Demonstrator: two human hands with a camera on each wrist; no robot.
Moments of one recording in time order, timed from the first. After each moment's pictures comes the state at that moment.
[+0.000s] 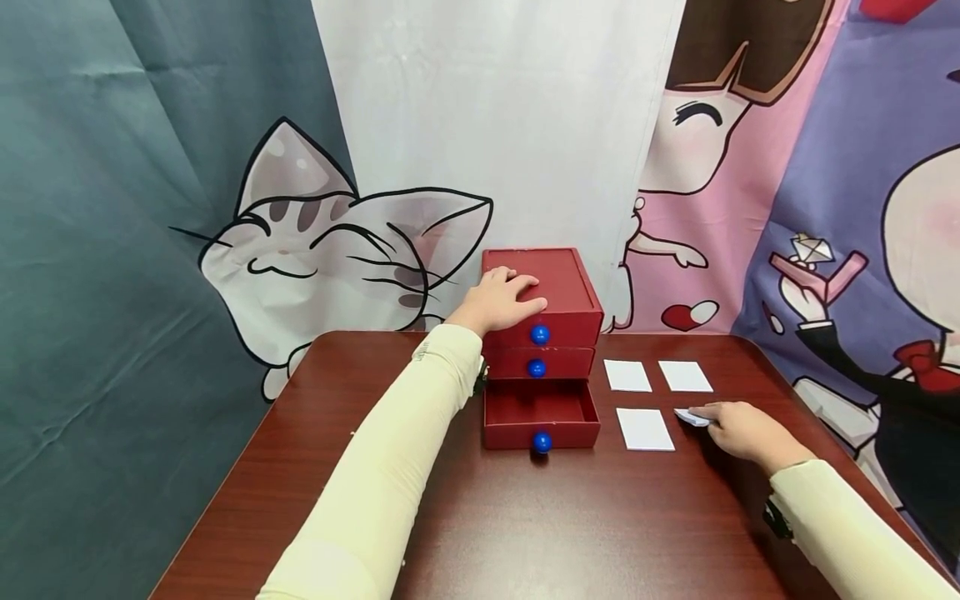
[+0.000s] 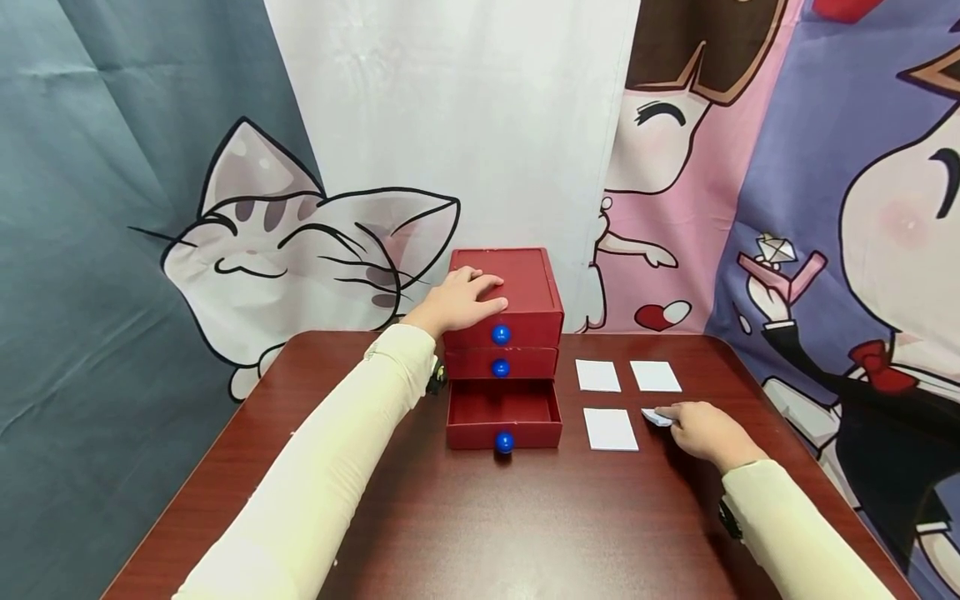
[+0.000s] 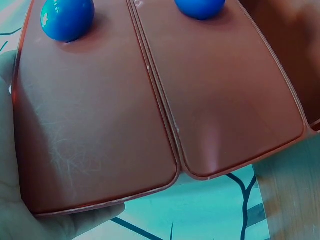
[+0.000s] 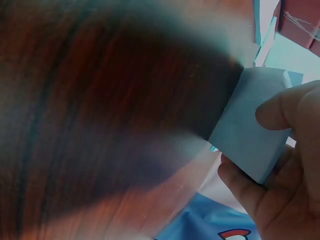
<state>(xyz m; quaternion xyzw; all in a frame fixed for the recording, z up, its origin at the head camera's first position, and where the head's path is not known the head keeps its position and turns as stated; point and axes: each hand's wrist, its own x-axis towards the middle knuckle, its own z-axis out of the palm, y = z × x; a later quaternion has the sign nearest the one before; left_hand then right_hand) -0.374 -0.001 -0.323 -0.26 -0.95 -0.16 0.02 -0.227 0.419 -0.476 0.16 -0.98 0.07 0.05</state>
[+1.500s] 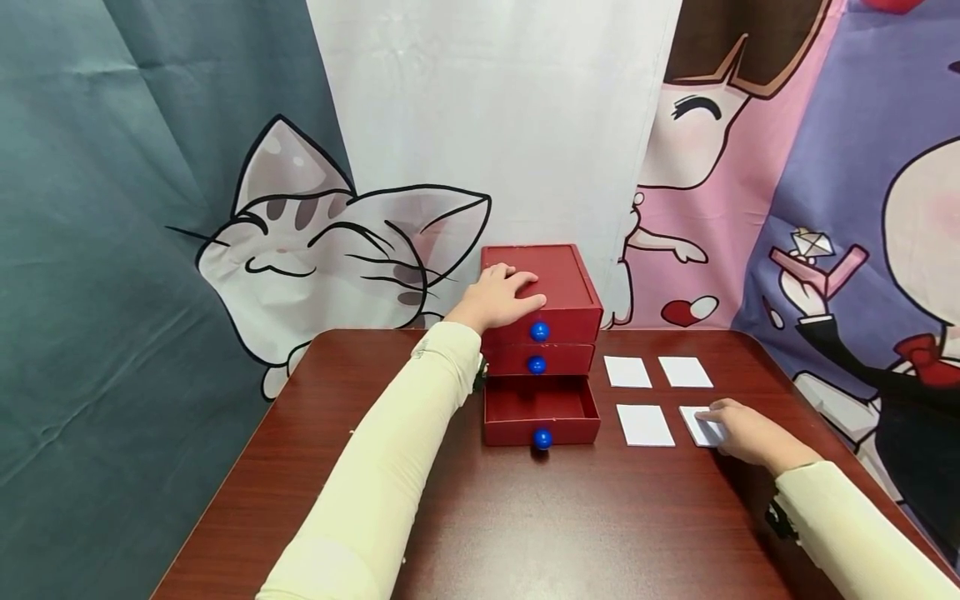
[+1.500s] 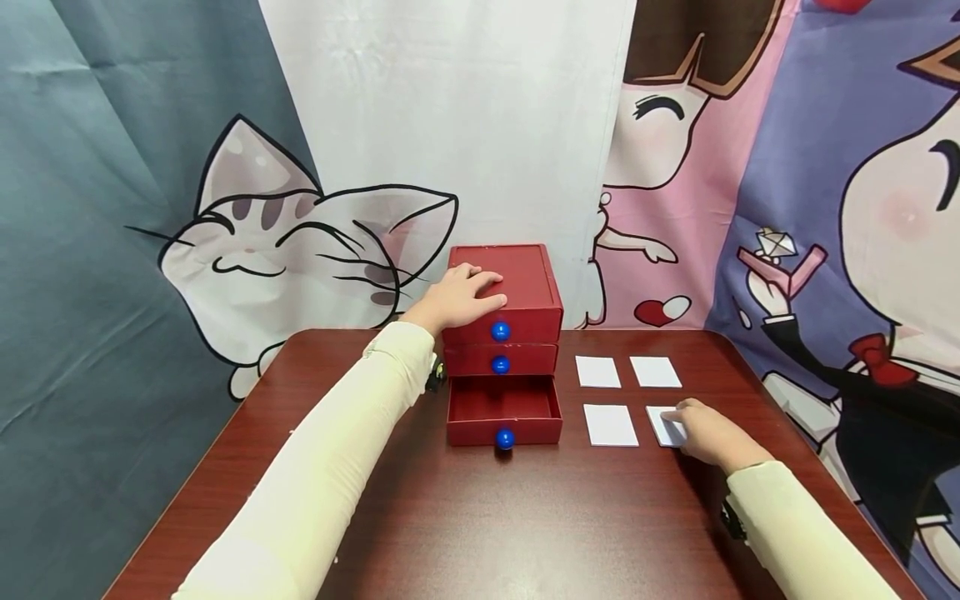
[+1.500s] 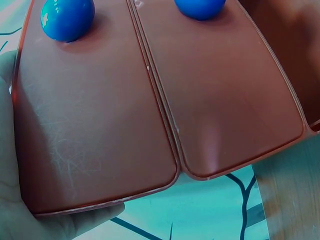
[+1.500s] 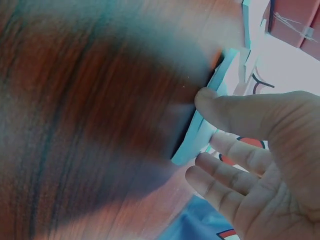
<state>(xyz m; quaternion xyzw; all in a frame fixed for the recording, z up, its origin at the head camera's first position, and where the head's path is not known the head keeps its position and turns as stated) -0.375 0.000 -0.324 -0.26 -0.95 -0.17 0.02 -0.214 0.416 -0.472 0.15 -0.98 0.08 0.00</state>
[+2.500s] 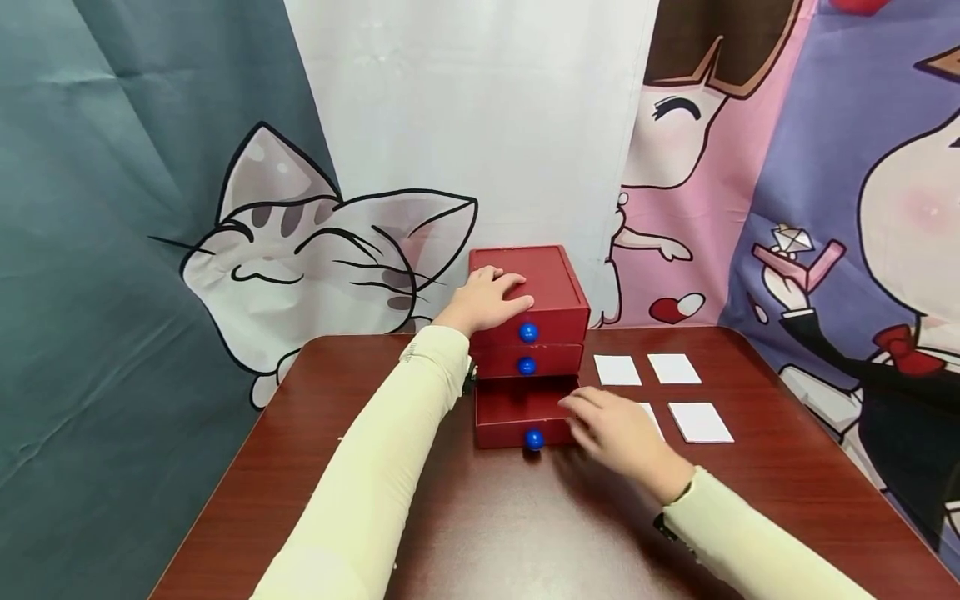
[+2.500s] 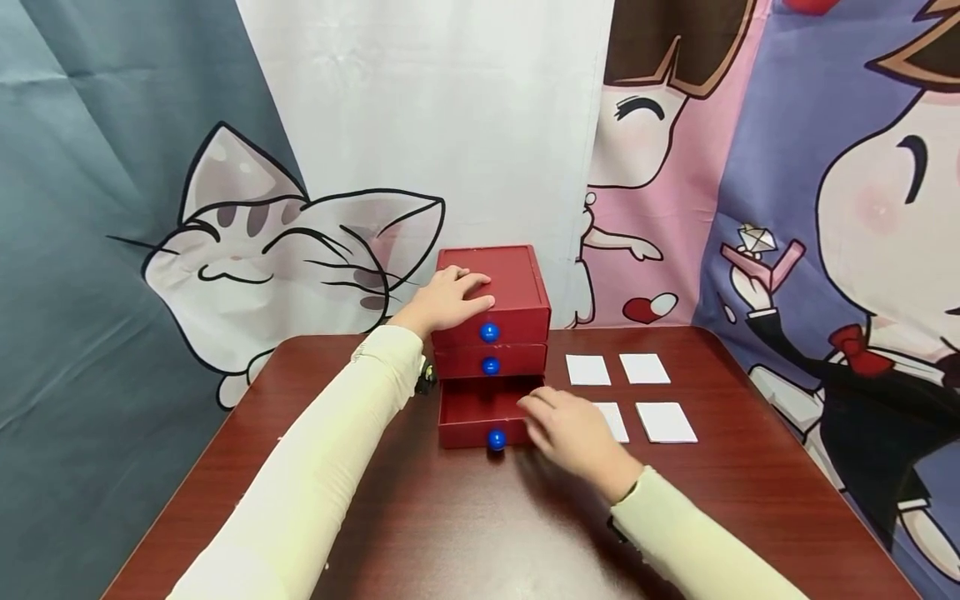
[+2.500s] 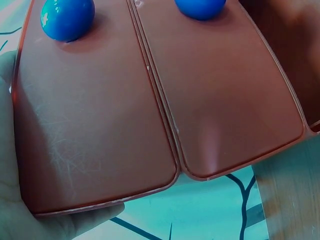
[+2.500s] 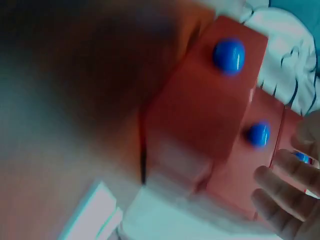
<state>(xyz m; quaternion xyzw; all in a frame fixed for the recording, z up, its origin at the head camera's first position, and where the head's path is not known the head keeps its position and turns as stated) -0.375 0.000 -0.326 -0.26 -0.95 -0.17 0.03 -0.201 0.226 -0.442 0.32 -0.89 0.09 0.31</state>
